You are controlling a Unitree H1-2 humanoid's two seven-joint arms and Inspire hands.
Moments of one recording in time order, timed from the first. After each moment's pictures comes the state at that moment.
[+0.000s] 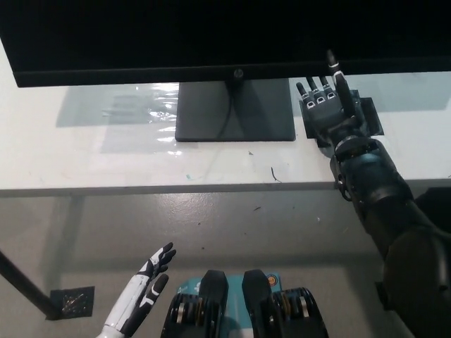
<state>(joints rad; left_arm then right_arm) -0.03 0.23 -0.22 0.31 0.11 -0.43 -0.01 -1.12 -0.04 -0.58 1.43 0.84 -0.06 0.24</state>
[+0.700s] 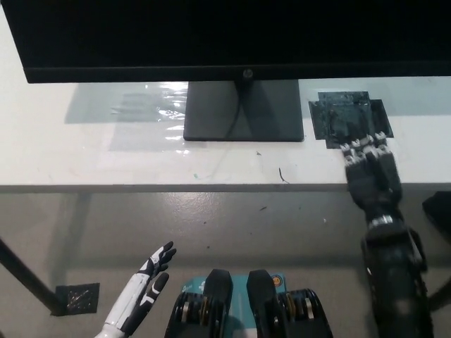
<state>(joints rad) -0.04 0.23 -0.22 0.32 0.11 -0.43 -0.01 -0.55 0.07 -0.45 0.62 0.82 -0.01 0.29</state>
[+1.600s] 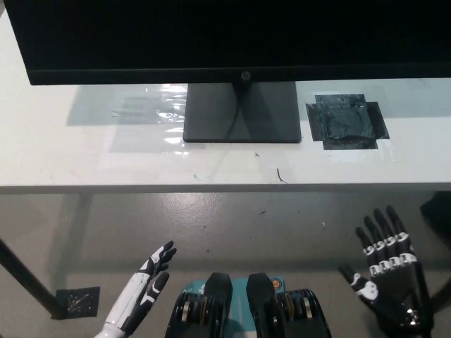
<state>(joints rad) -0.04 0.23 -0.22 0.32 0.11 -0.43 -0.01 0.09 0.09 -0.09 -0.07 0.40 -0.15 0.26</state>
